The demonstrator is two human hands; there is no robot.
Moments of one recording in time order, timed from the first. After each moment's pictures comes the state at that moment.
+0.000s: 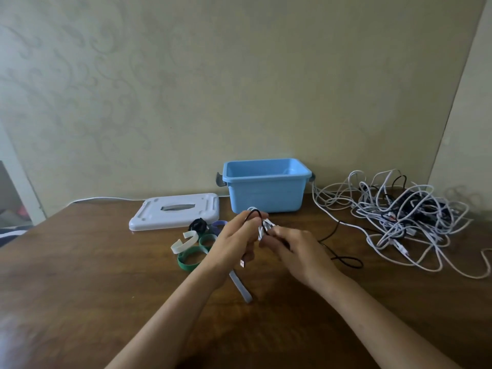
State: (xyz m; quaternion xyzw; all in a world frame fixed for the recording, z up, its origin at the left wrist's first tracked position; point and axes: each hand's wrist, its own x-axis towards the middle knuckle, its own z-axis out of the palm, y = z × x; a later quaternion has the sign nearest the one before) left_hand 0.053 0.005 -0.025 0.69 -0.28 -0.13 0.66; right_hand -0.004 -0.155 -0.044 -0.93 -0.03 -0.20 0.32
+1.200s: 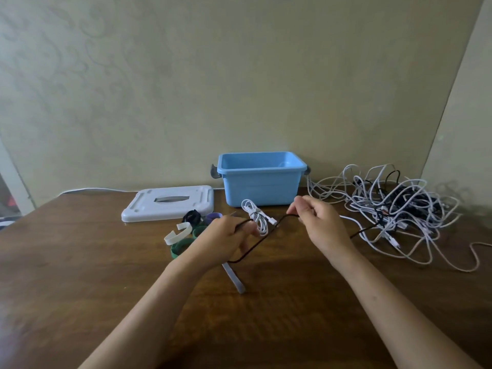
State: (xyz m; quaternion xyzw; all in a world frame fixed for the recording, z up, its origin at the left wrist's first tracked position) left_hand 0.065 0.014 -0.022 0.88 -0.32 -0.02 0.35; right_hand -0.005 -0.192 -0.028 -0.84 0.06 -0.27 0.46
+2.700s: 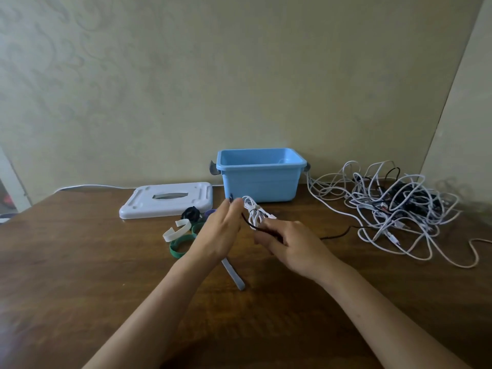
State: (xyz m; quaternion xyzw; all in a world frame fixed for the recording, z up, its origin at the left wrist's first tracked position) left_hand 0.061 0.007 -0.024 0.78 -0.25 -0.01 0.57; right_hand -0.016 -0.153 -0.036 -0.93 -0.08 -0.14 0.32
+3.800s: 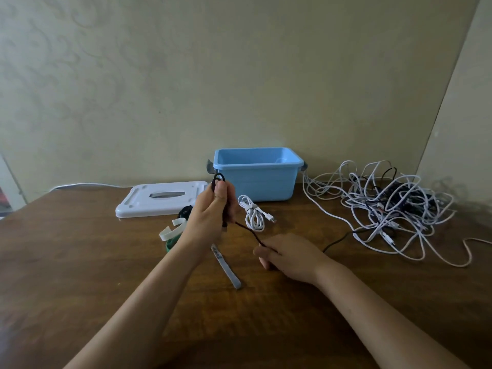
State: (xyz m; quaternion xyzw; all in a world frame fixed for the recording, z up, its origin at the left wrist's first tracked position) left_hand 0.058 0.014 -0.008 0.70 -0.29 0.03 0.66; right_hand -0.009 -0.161 -0.046 -0.97 -0.04 0.01 0.23
